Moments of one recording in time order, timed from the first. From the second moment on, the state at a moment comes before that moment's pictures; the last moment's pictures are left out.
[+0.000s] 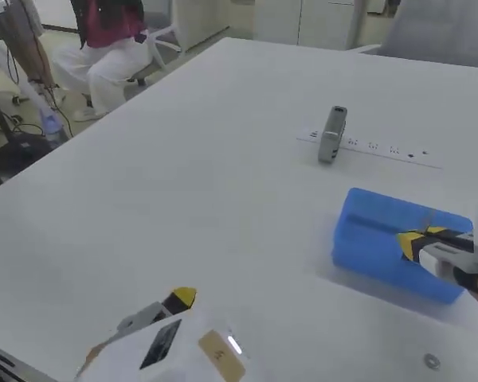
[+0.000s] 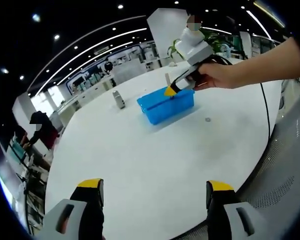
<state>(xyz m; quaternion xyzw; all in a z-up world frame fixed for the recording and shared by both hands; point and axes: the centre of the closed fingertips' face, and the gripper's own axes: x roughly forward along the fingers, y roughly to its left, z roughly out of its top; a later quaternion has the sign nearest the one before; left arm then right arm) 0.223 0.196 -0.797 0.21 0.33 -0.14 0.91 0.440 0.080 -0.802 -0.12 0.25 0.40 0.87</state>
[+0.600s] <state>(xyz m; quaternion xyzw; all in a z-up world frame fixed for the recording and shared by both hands) 0.224 0.196 -0.797 0.22 0.33 -0.14 0.91 0.429 0.060 -0.743 -0.06 0.21 0.38 0.90</state>
